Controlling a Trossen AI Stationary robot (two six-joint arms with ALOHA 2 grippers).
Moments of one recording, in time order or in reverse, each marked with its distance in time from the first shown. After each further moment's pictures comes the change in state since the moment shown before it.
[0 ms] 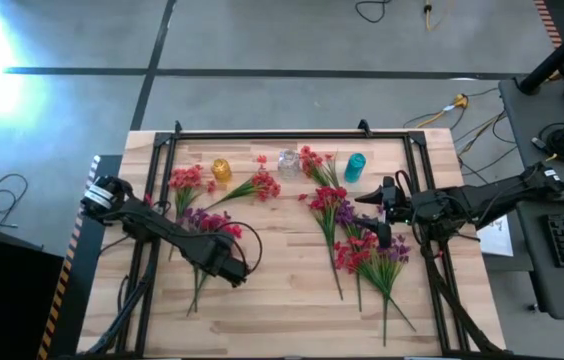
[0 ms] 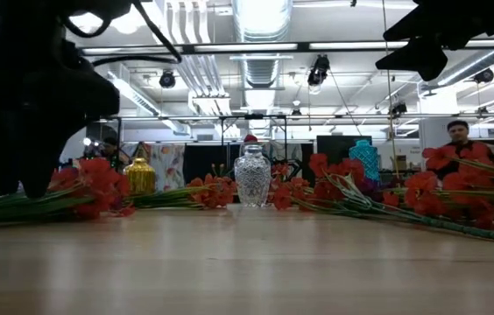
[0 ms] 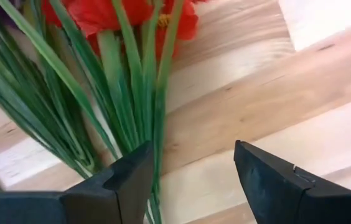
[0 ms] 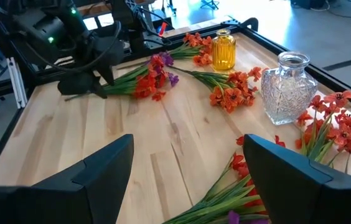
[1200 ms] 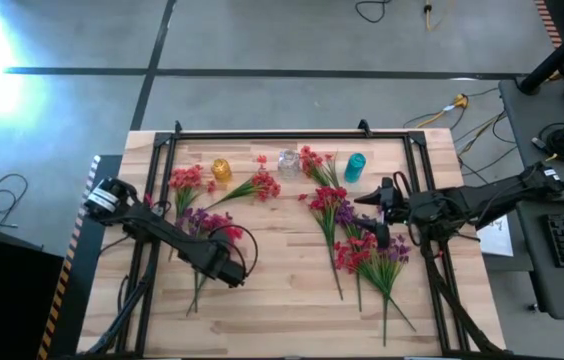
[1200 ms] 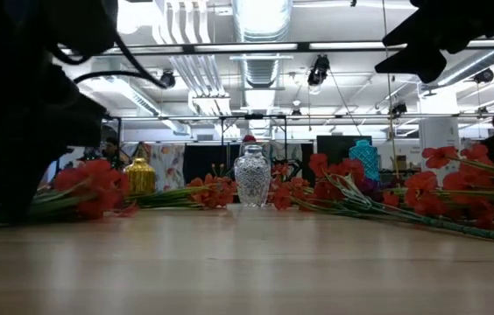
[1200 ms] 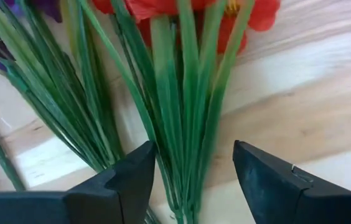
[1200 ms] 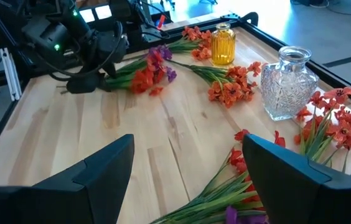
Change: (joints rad) left arm -0.009 0.053 -0.057 -0.007 -0.011 -0.046; right arm 0.000 0.028 -0.002 0.000 0.000 -0.010
